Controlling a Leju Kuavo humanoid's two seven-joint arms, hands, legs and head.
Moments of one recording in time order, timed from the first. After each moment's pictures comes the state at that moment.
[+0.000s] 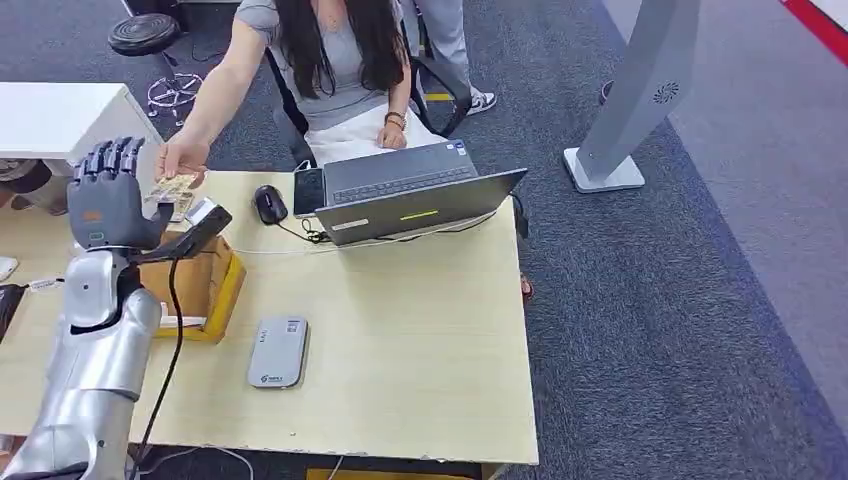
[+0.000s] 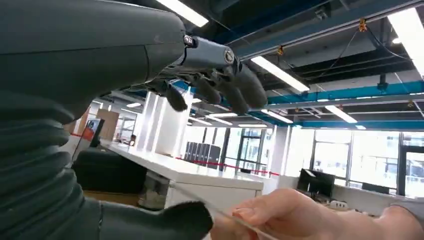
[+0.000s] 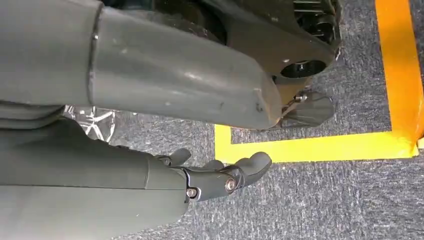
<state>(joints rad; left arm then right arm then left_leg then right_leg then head) -0.58 0.14 0.04 -1.04 -1.41 0.51 -0.04 -0.05 0.13 -0.35 -0.19 0.33 -0.08 -0.15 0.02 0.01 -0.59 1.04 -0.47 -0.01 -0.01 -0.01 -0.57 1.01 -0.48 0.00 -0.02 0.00</state>
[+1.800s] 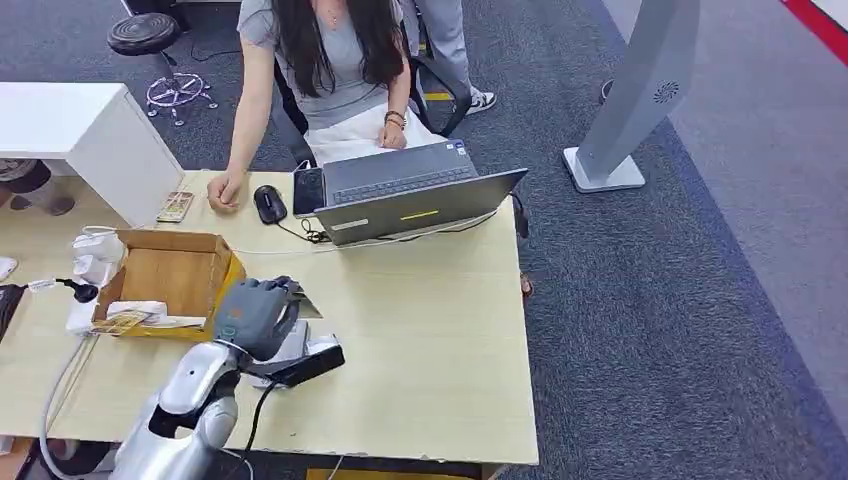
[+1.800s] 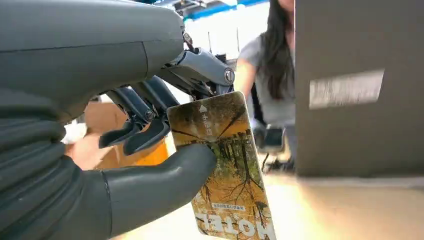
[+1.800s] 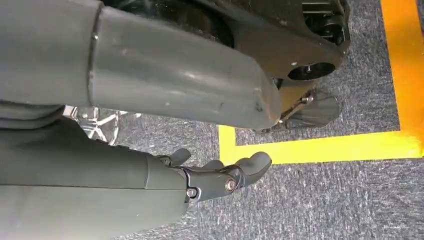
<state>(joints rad) -0.18 0.11 -0.36 -1.44 -1.31 0.05 -0.03 -0.04 0.15 -0.39 -0.19 0.36 -0.12 -0.16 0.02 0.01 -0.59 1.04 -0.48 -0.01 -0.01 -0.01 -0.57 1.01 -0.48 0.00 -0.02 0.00</state>
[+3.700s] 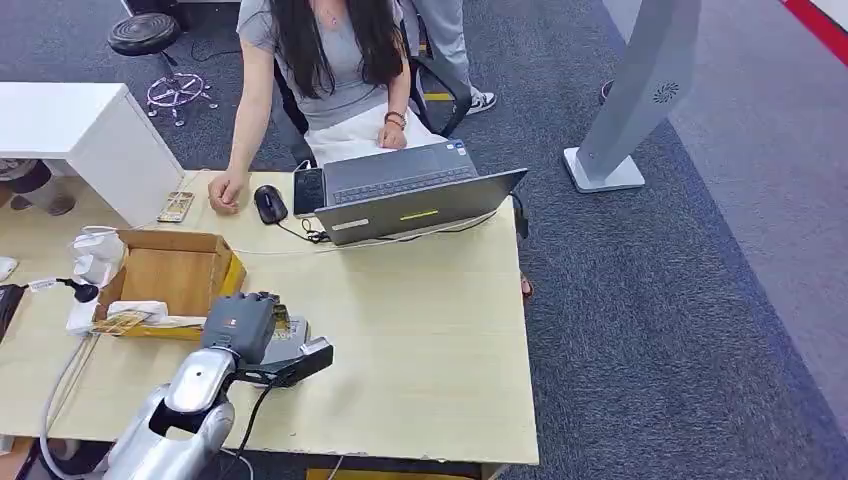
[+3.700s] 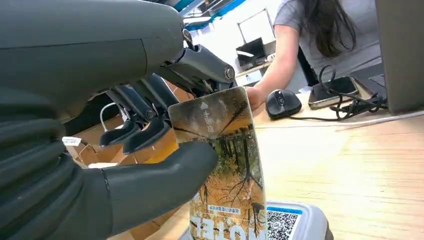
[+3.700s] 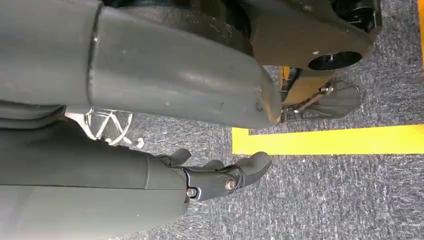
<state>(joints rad) -0.20 0.16 -0.39 -1.35 -1.46 -0.03 0.20 -0.04 0.16 -0.40 -0.19 0.44 -0.16 -0.10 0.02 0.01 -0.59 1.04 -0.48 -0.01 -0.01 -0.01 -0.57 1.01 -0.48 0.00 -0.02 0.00</state>
